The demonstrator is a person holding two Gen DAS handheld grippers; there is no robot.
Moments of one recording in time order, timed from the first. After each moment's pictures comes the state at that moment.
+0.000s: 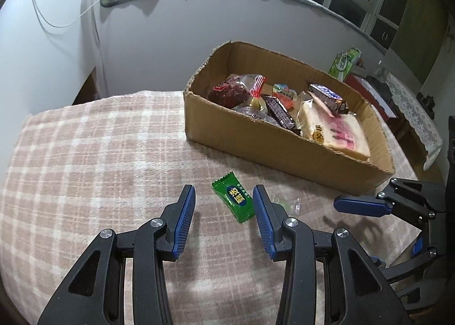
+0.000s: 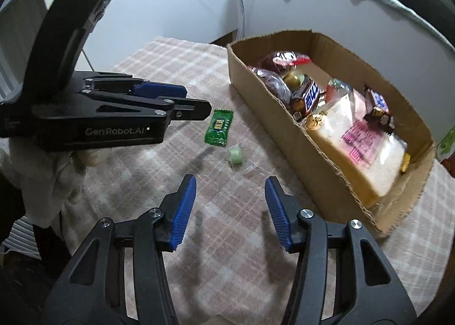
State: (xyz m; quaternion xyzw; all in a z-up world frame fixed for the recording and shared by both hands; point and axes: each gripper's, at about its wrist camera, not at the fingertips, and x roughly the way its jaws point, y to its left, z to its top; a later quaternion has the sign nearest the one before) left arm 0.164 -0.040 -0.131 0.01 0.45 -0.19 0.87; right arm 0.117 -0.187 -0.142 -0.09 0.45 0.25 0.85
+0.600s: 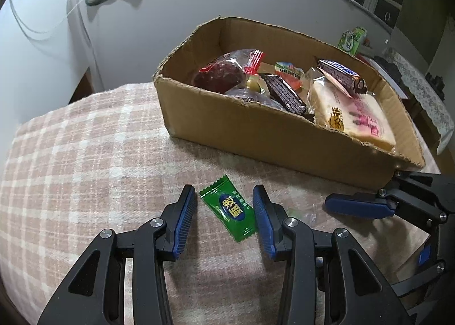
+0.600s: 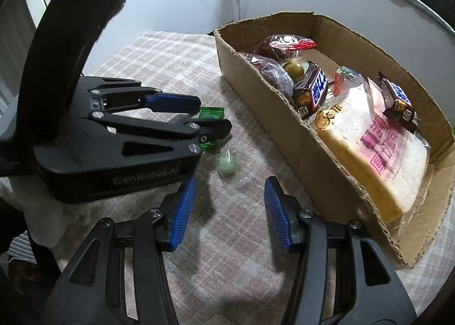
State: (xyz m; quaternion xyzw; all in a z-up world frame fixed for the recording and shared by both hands) left arm 0.179 -0.065 -0.156 0.06 0.46 -0.18 0.87; right arm 0.144 -0.181 -0.166 -0.08 0.47 0.25 0.84
